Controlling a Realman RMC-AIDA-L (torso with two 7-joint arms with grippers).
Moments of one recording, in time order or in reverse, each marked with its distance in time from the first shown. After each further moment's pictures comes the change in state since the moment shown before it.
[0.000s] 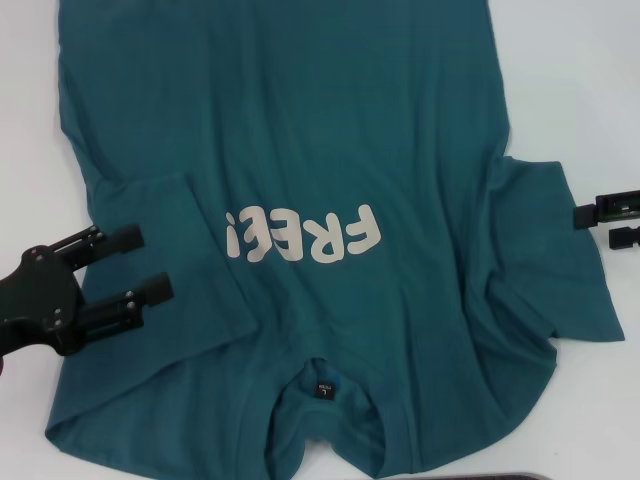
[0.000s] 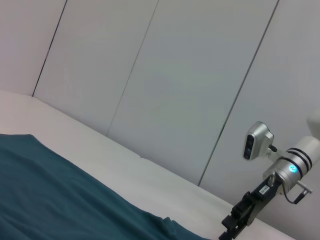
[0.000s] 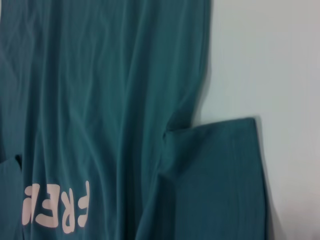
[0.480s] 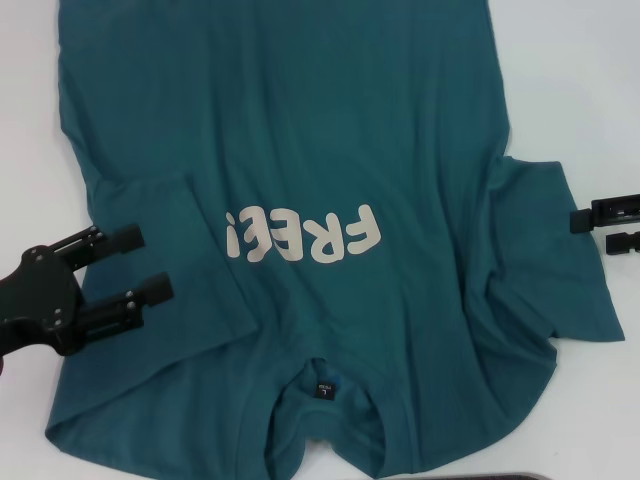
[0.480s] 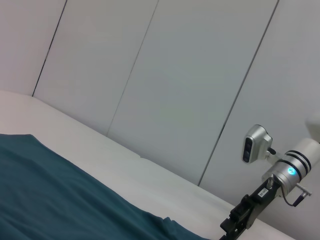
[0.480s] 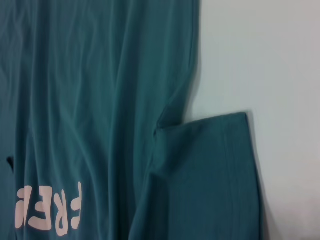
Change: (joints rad) left arm 0.000 0.000 0.000 0.000 0.000 0.000 0.000; right arm 0.003 0.002 0.000 0.025 -0.010 0.024 0.011
